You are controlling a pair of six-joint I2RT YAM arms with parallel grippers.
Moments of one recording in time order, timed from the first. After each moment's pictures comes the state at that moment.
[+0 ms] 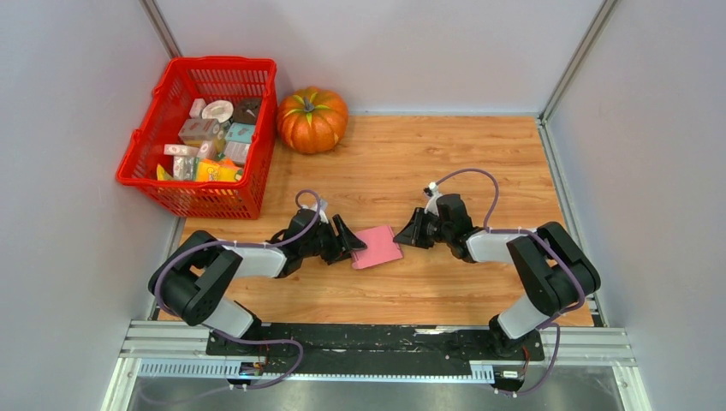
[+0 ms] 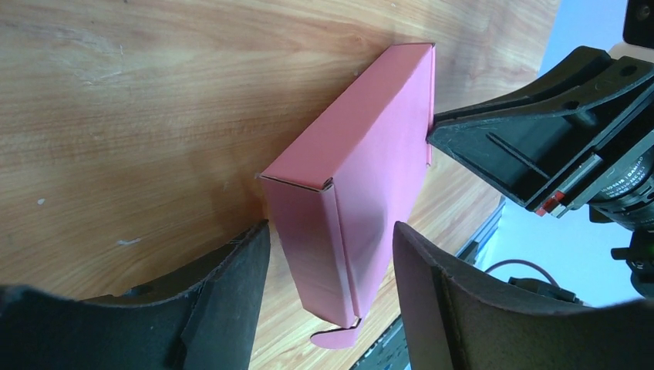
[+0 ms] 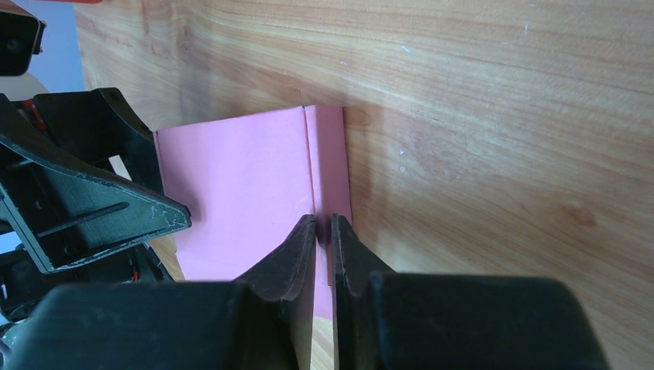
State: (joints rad) left arm -0.60 1.50 0.43 0.45 0.30 -1.05; right arm 0.45 1.58 0.54 0.38 -0.45 0.70
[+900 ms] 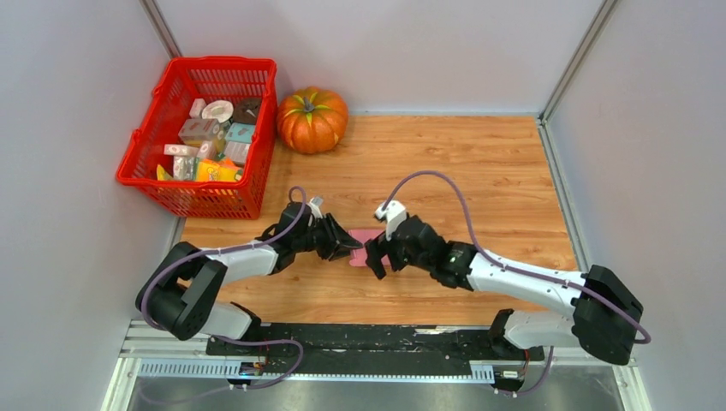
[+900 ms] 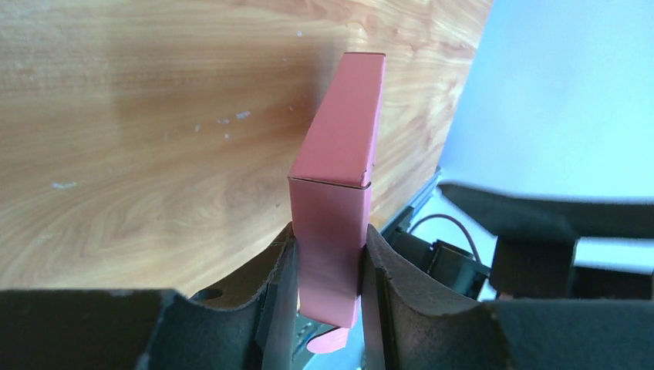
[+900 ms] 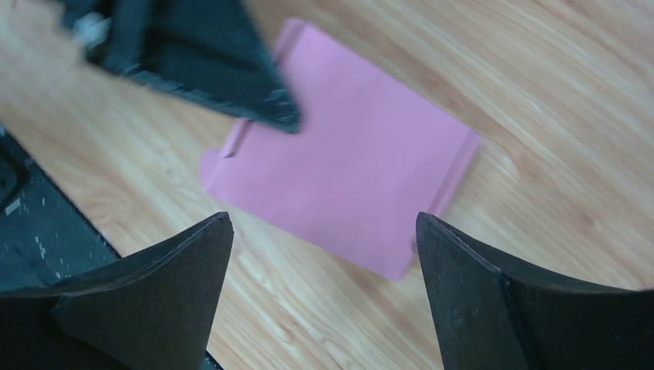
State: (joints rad) left arm -0.53 1.41 0.45 0.35 0.47 -1.15; right arm 0.90 1.22 0.69 -0.10 0.05 0.31
